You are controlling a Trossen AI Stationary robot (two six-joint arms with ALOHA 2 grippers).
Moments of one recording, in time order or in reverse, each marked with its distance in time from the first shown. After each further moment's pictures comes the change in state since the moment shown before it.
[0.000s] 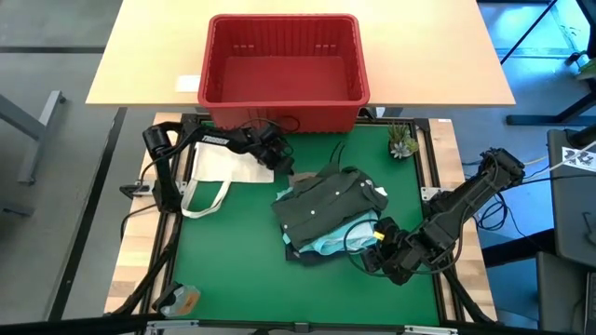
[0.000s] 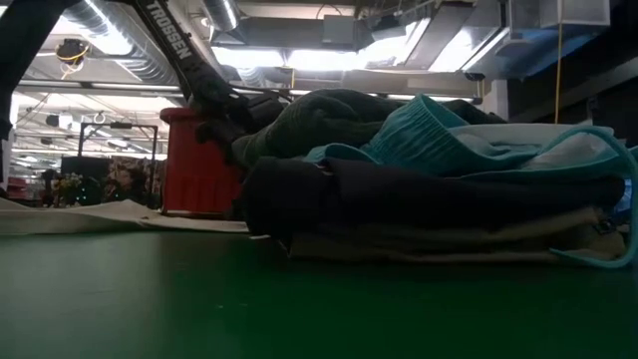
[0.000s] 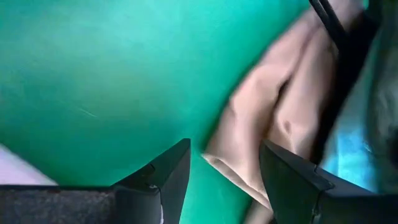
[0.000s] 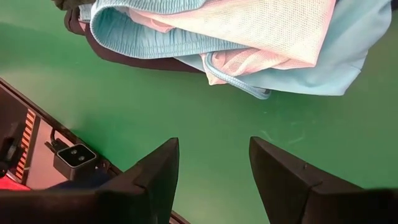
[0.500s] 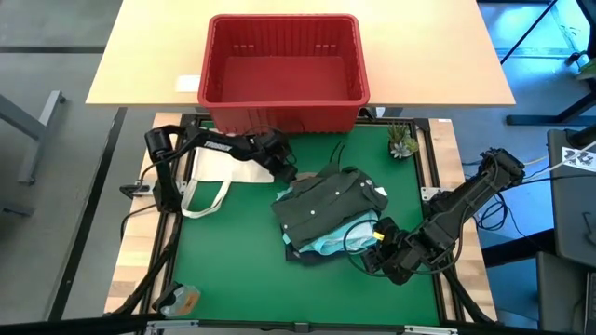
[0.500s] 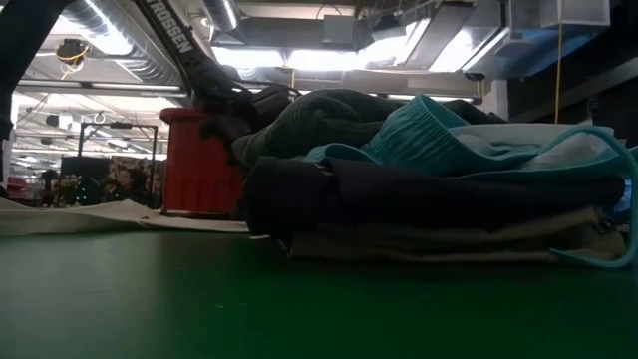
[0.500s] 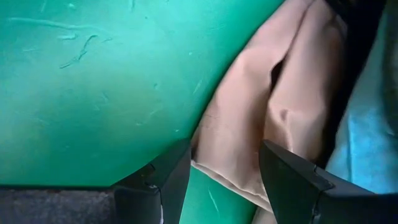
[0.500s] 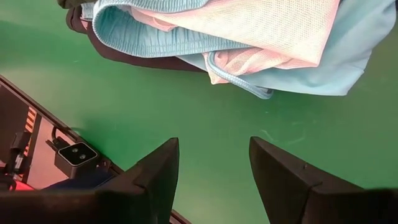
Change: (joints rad) left arm -0.091 0.006 0.000 0.025 -0.122 0.057; right arm 0.000 0.000 0.000 0.006 -0.001 -0.006
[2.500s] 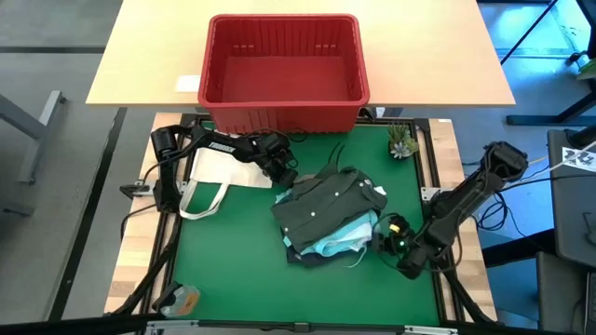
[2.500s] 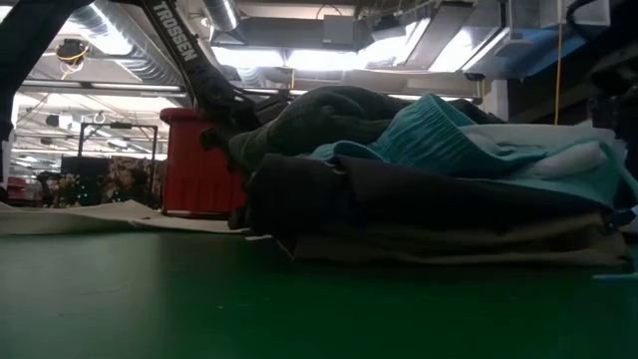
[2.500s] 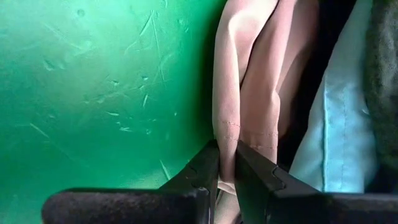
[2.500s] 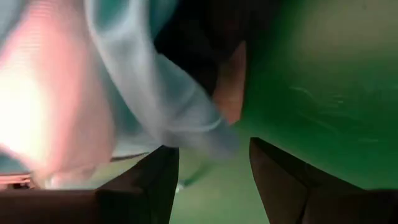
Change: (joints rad) left arm -0.015 0.062 0.000 0.005 0.215 -0.092; right arm 0.126 -0.115 -0.657 0.578 0.281 0.504
